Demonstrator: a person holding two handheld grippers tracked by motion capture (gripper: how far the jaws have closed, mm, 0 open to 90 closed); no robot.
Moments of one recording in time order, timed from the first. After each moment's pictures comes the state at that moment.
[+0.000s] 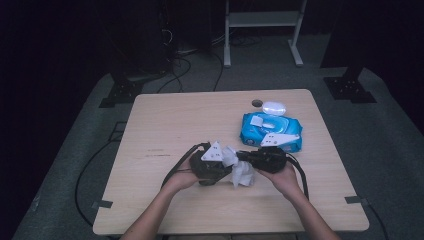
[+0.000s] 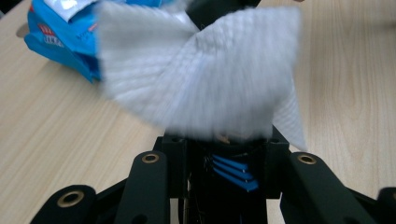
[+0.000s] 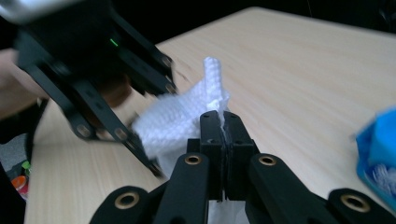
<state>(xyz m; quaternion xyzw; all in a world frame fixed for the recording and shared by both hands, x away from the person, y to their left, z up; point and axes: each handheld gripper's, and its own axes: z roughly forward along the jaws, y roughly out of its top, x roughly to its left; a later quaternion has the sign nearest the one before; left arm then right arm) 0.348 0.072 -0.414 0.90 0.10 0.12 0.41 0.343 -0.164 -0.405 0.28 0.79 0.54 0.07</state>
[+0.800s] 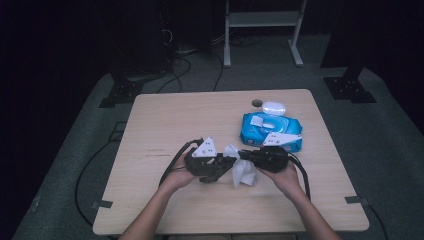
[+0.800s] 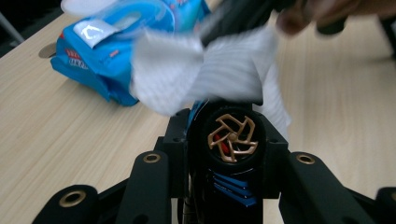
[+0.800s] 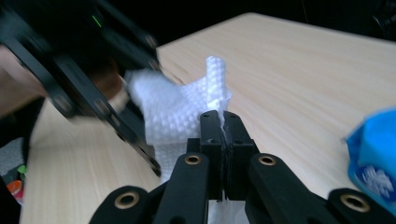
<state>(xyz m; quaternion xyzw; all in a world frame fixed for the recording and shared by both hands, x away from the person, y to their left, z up) 0.350 0.087 -0.403 0.87 0.11 0.11 0.46 0.346 -0.171 -0.411 0.29 0.79 0.54 0.08</state>
